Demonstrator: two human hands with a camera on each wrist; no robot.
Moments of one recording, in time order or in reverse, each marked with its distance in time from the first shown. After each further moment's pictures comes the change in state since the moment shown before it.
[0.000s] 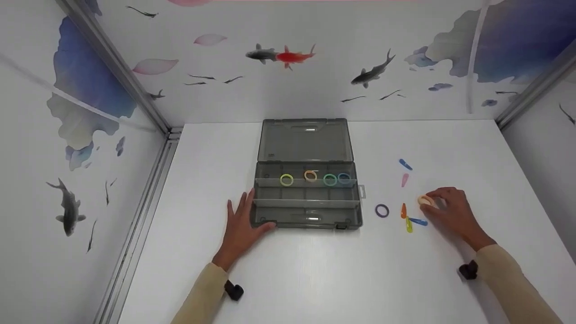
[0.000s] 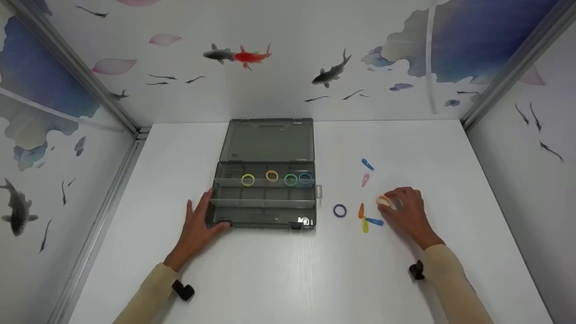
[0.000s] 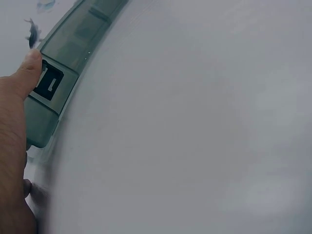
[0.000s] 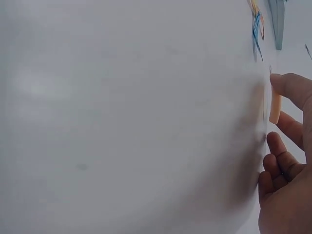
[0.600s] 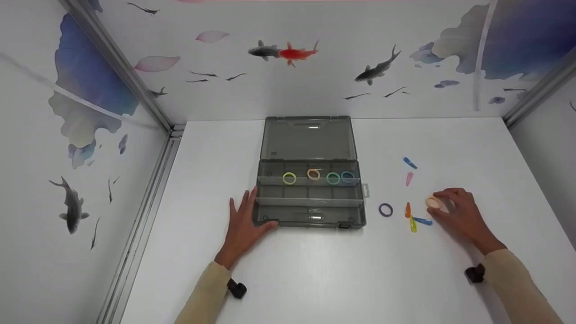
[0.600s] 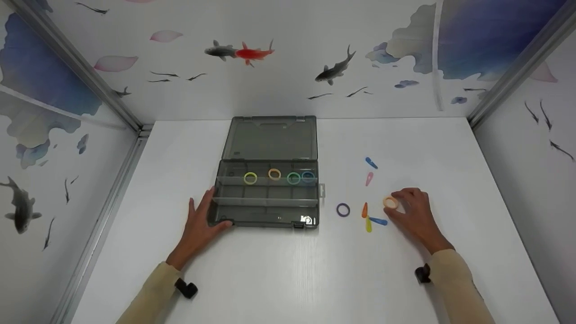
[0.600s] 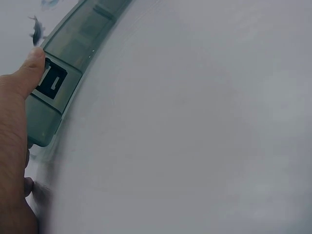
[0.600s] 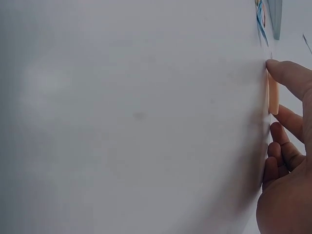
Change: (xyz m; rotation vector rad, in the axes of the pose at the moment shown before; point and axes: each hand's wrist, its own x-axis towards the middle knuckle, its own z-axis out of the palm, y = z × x) left_hand -0.001 0.000 -0.002 -0.011 -0.004 -0.012; right_hand -0.004 0.007 -0.002 -0.063 -0.027 0.004
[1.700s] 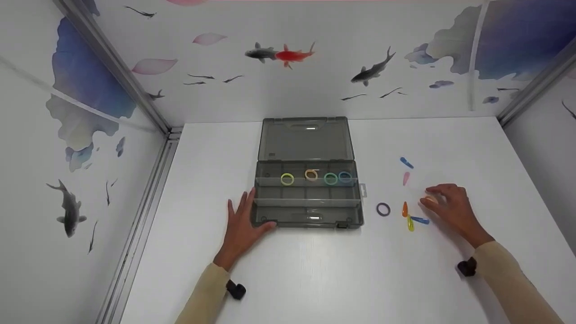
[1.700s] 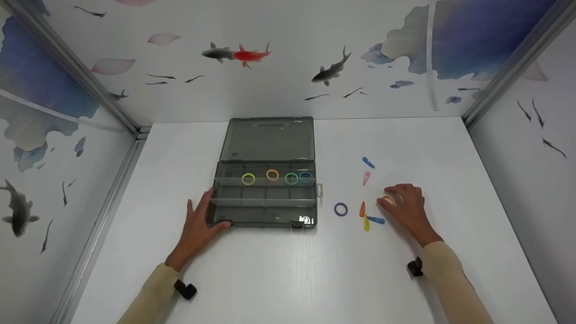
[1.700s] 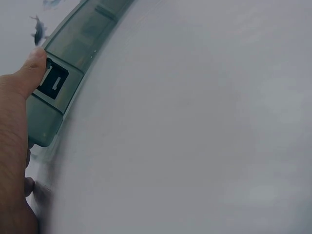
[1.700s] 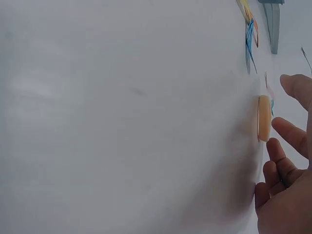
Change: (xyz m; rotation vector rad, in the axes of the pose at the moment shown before) left_hand 0.003 -0.002 0.000 0.027 0.011 0.041; right_hand 0.009 -0.012 0.004 0.064 0.063 -0.034
